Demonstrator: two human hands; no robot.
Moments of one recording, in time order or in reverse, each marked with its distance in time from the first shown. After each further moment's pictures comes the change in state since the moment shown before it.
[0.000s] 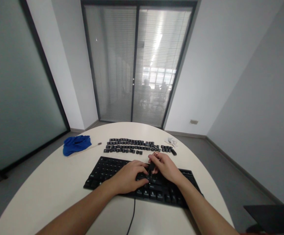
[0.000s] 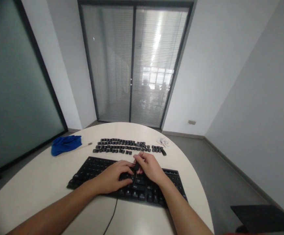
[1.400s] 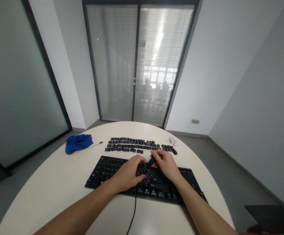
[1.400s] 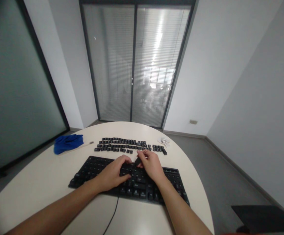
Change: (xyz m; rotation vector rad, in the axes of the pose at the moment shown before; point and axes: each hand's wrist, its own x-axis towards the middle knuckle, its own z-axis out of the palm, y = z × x) left_hand -0.001 -0.002 0.003 -0.100 0.146 -0.093; right_hand 0.008 0.008 0.002 -0.065 0.227 -0.047
